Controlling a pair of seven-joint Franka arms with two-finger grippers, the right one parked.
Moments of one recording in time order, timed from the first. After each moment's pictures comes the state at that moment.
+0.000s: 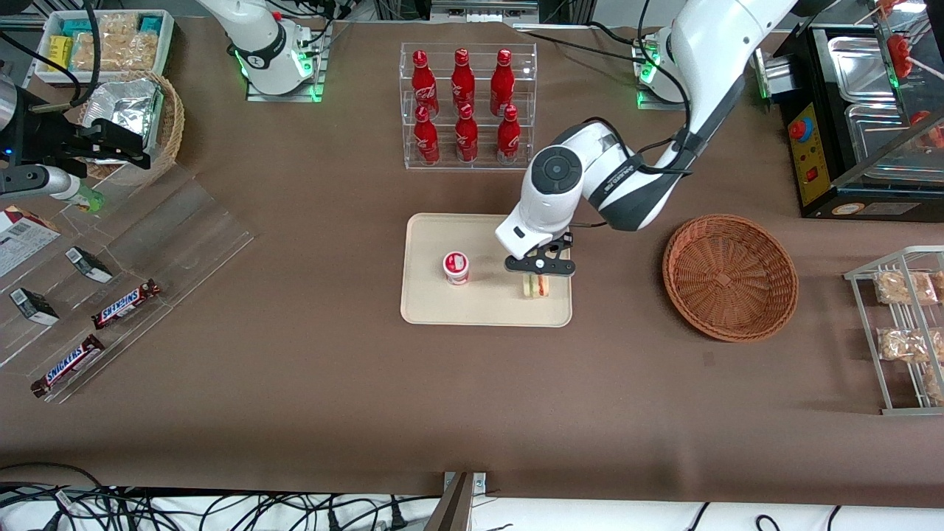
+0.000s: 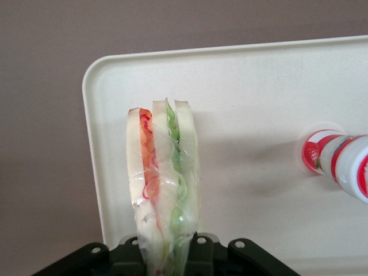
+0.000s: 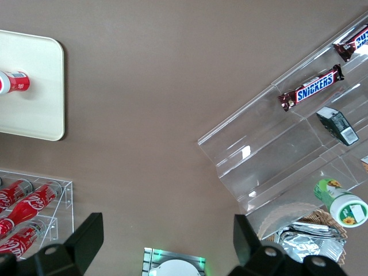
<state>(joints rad) -0.15 0.64 -0.58 -1.70 0.40 2.18 -0.82</state>
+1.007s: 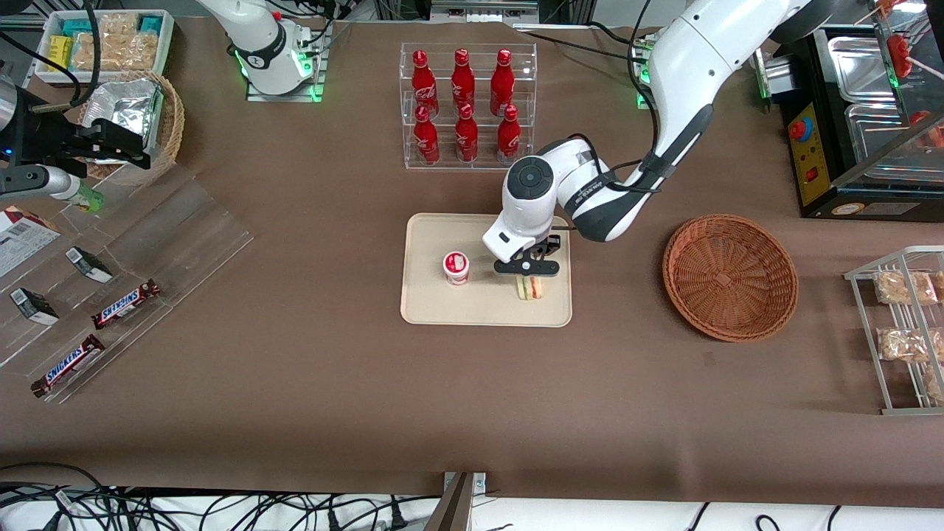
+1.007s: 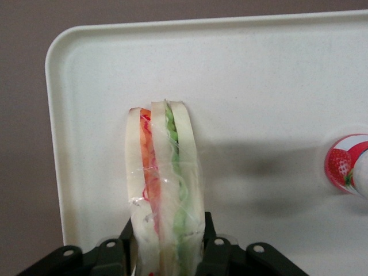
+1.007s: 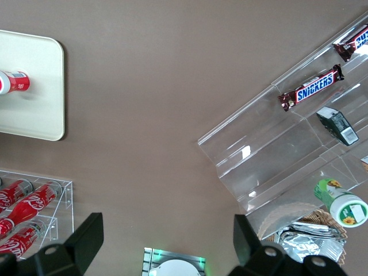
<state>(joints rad) -0.18 0.73 -0.58 -1.69 0.52 2.22 -0.97</state>
